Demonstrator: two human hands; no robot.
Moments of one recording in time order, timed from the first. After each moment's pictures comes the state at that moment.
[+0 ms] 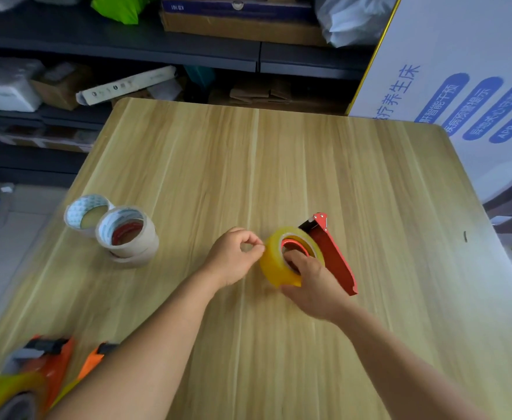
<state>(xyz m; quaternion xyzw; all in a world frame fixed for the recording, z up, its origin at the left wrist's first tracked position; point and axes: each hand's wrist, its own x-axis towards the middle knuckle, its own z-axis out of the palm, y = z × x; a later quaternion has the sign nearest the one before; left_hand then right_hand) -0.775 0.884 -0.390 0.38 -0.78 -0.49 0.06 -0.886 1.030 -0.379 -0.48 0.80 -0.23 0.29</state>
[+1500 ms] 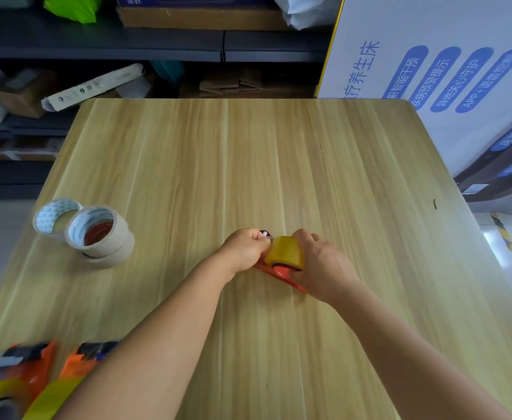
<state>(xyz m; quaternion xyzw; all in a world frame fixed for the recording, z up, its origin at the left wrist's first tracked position) -0.818 0.927 -0.390 0.41 -0.72 -0.56 -0.10 -0.905 1.065 -0.369 -0.41 0.89 -0.08 0.20</state>
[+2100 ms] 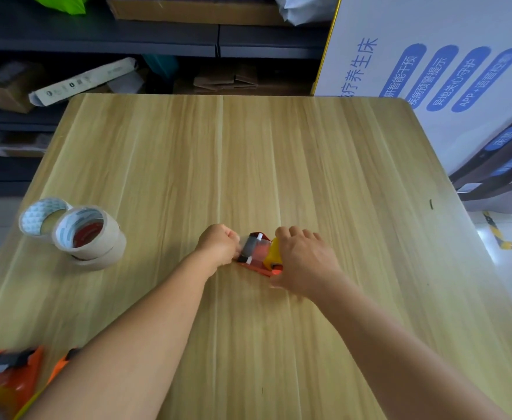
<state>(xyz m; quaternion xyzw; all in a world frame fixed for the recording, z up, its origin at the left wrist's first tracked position) -0.814 0.903 -0.405 0.54 -0.66 -0.52 -0.04 -0.899 1.040 -0.358 -0.48 0.86 0.03 0.16</state>
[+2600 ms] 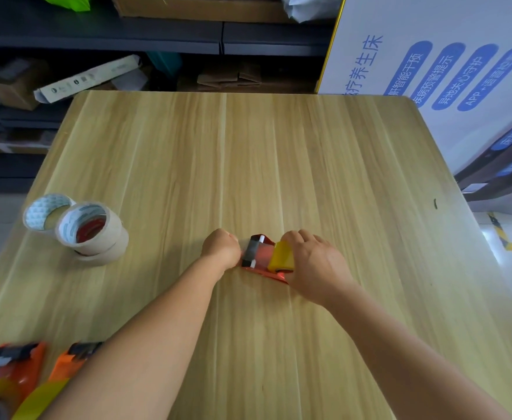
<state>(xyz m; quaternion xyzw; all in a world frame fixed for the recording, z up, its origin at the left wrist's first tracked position) -0.815 0.912 -0.421 0.60 -0.64 -0.48 -0.04 -0.903 1.061 -0.370 -0.50 0.86 -0.05 0.13</state>
